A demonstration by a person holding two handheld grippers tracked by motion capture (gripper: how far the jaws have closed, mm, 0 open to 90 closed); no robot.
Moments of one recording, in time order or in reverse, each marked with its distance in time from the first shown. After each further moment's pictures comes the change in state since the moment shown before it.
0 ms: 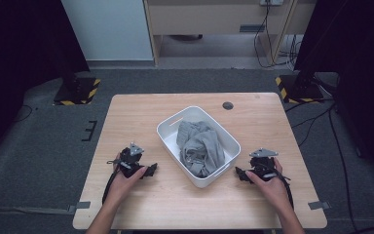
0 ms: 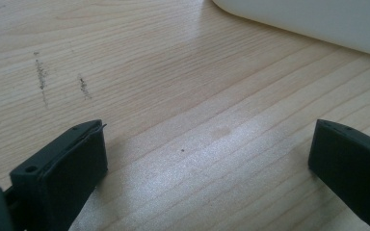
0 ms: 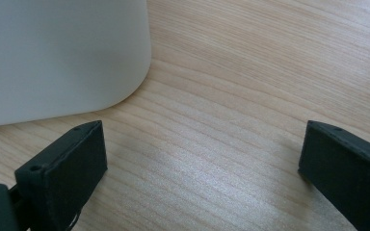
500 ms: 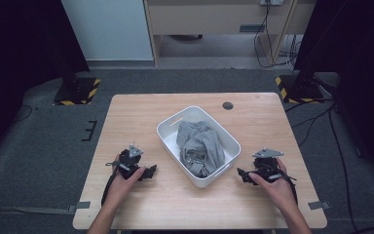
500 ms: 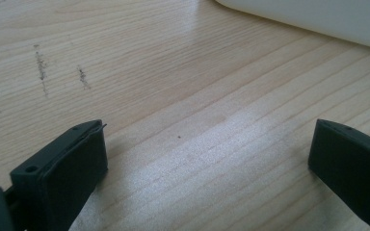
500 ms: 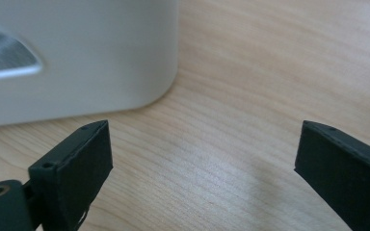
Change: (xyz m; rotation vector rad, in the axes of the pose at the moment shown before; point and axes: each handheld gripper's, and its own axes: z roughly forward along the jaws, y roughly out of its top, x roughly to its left) left arm -0.002 -0.005 -0.005 0.001 -0.002 0.004; right arm 0.004 0.007 -0.028 -0.002 0.051 -0.001
